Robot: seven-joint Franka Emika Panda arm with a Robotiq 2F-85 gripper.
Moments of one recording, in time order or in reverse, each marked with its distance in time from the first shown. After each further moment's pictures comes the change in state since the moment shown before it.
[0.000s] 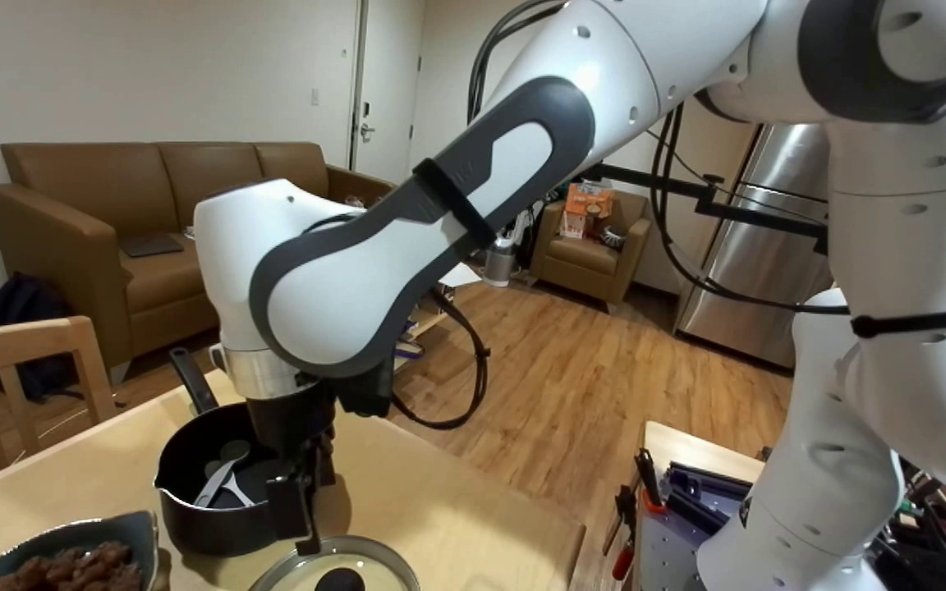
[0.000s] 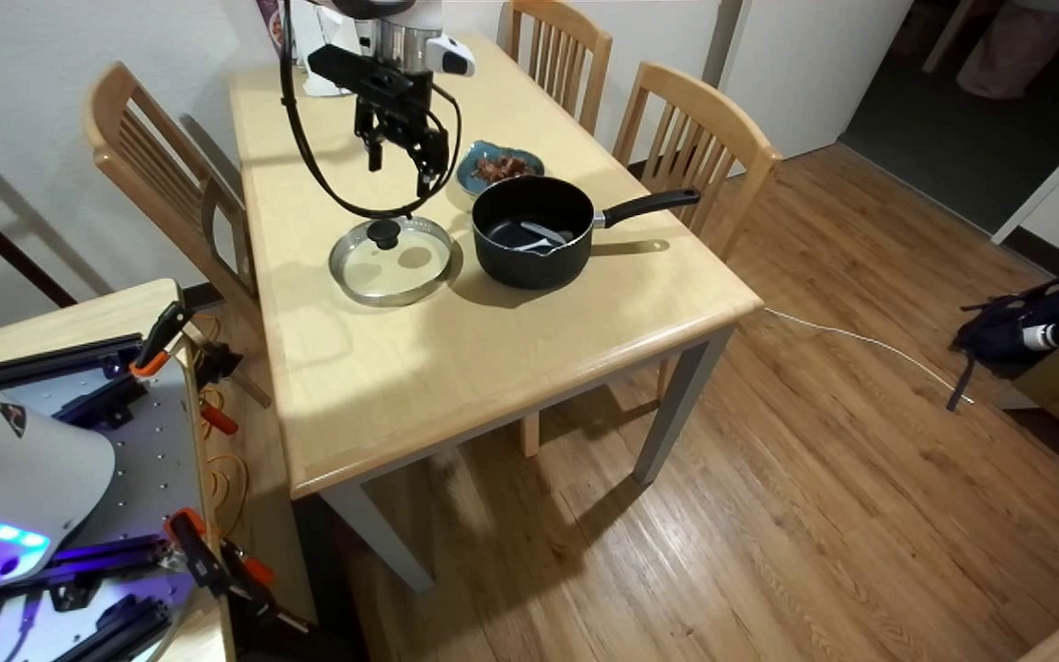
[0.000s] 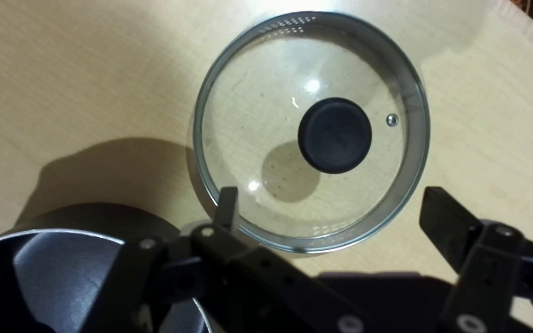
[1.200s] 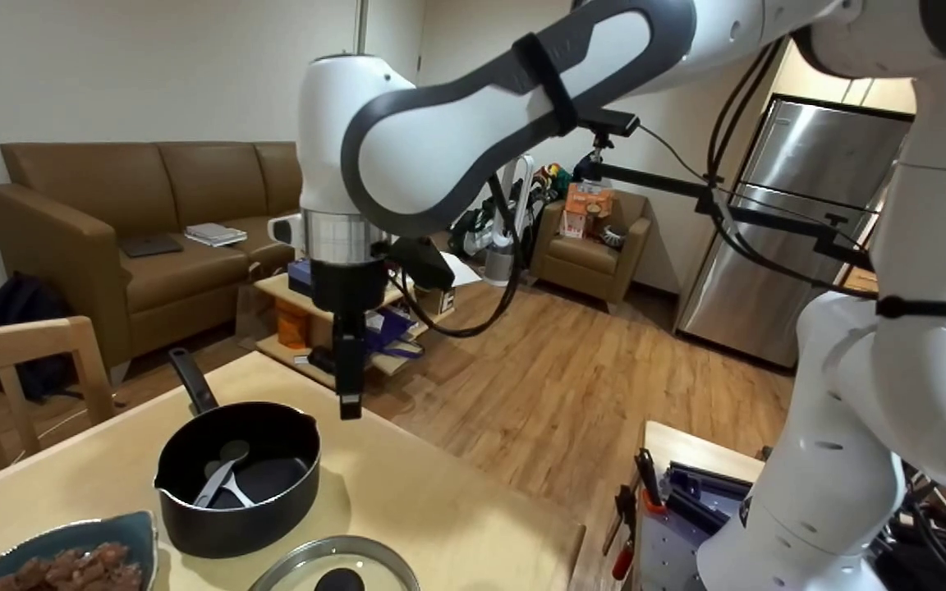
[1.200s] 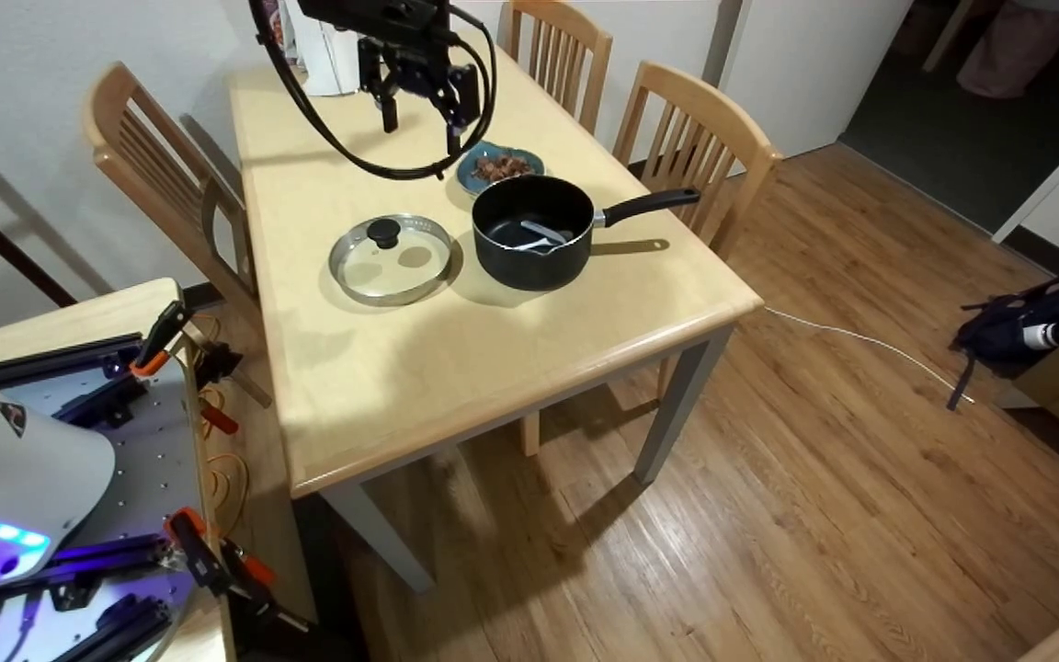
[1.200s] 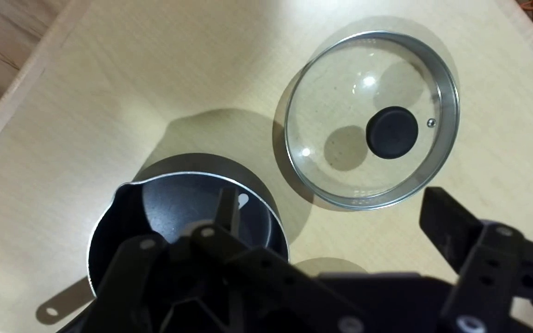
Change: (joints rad) arm -0.062 -0.272 -0.081 -0.130 0.020 0.009 -0.259
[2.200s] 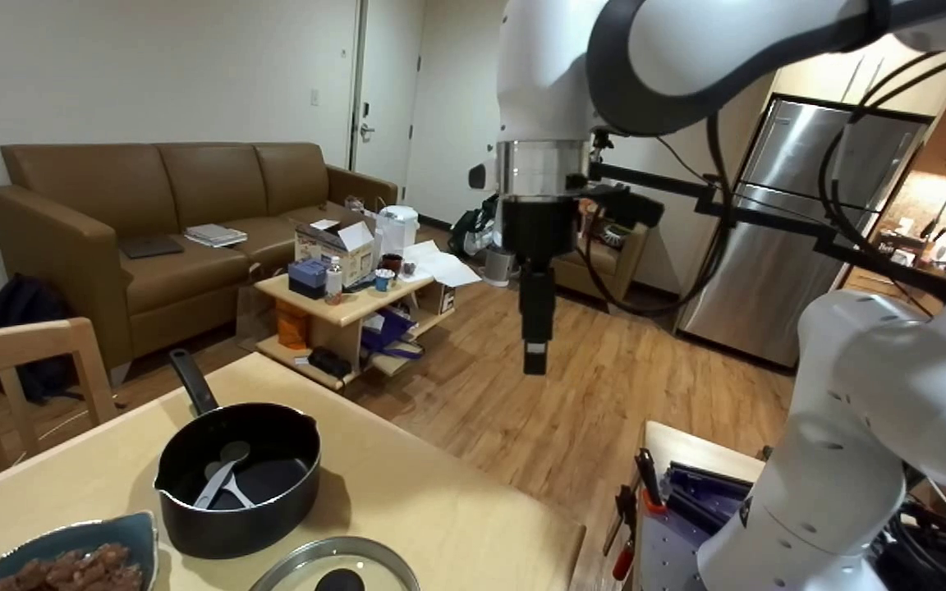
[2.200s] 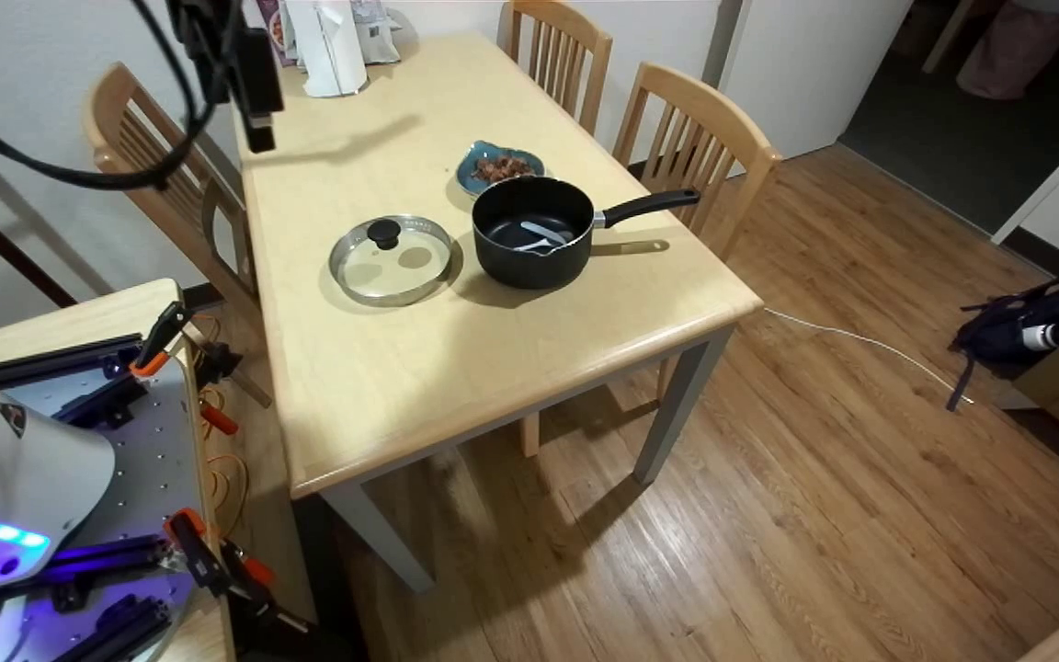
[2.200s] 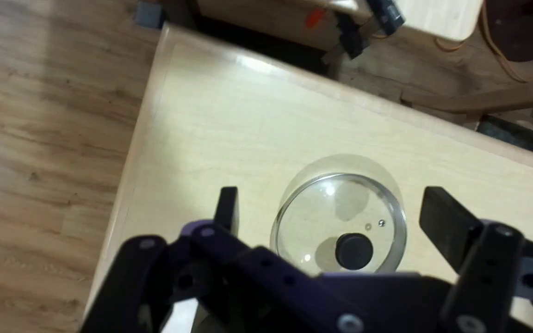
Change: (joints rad) arm -0.014 -0.616 -0.066 -0.410 0.074 -0.301 0.270
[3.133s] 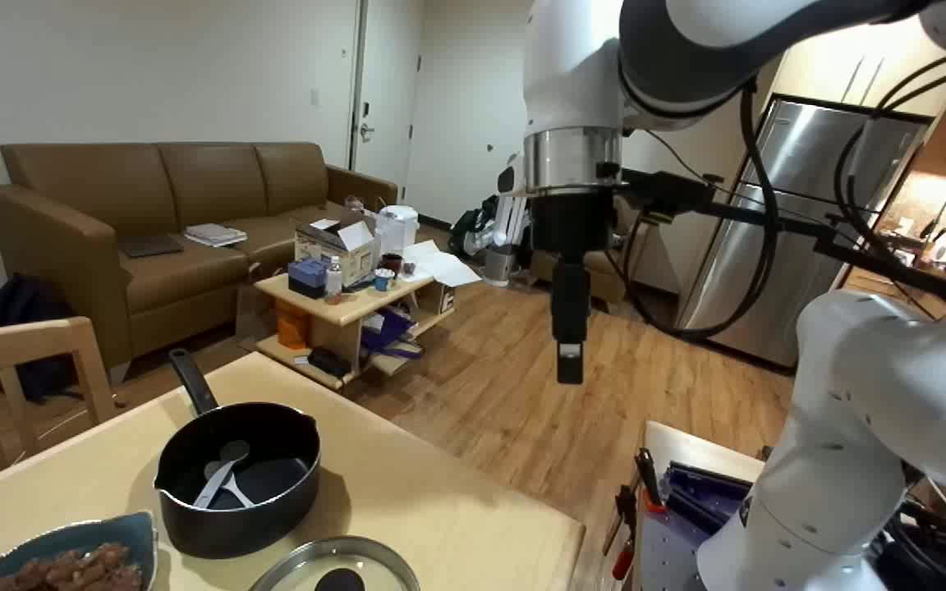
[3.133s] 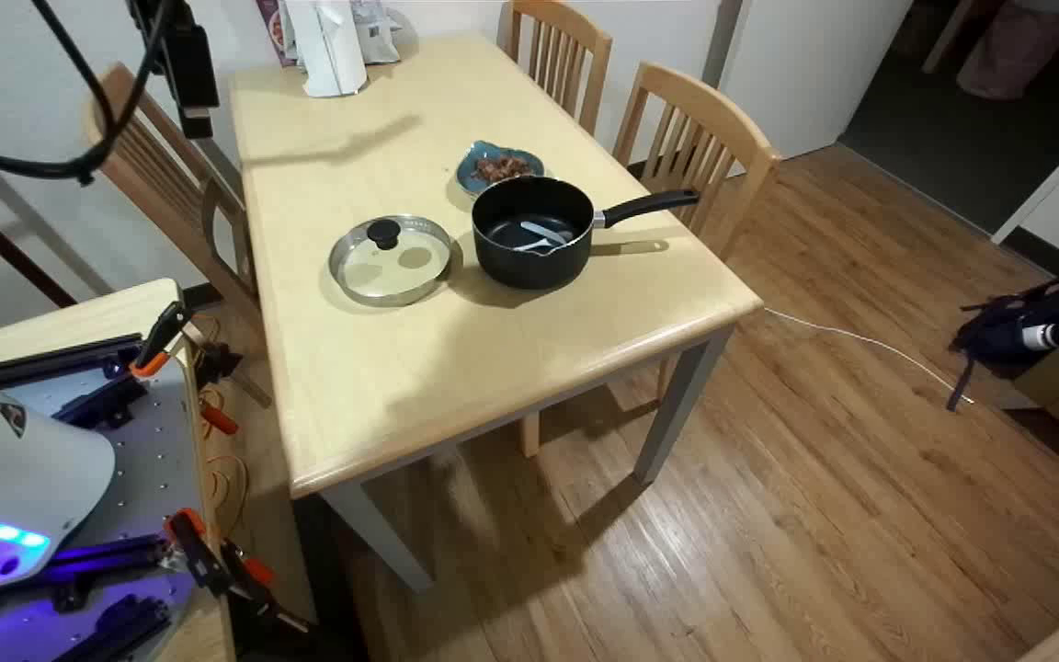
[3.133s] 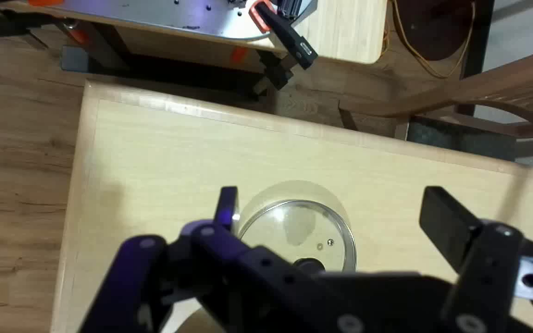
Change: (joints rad) arm 0.015 -0.092 -0.017 -0.041 0.162 -0.107 0.082
